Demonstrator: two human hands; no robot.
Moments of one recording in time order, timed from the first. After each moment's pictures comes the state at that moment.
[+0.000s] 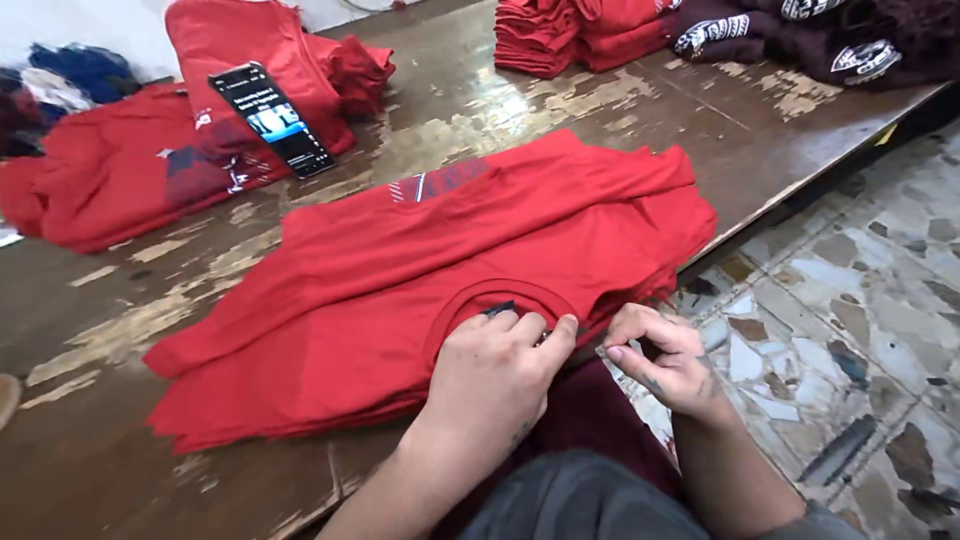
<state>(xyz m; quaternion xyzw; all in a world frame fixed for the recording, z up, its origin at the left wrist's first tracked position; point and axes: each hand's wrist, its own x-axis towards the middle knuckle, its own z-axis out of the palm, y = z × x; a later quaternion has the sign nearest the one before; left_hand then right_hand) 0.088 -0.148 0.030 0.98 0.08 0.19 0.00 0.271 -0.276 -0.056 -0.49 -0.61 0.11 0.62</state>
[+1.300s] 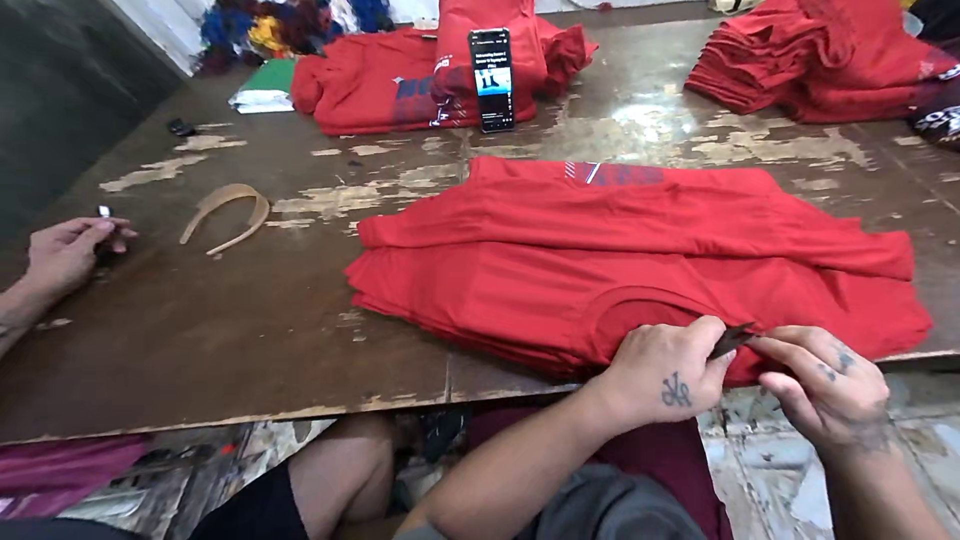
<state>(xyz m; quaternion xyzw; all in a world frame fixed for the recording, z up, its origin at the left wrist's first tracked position) 0.093 -0.147 -0.004 0.87 0.21 0.21 0.40 0.312 -0.263 -0.060 -0.55 -0.74 -0.18 0.35</state>
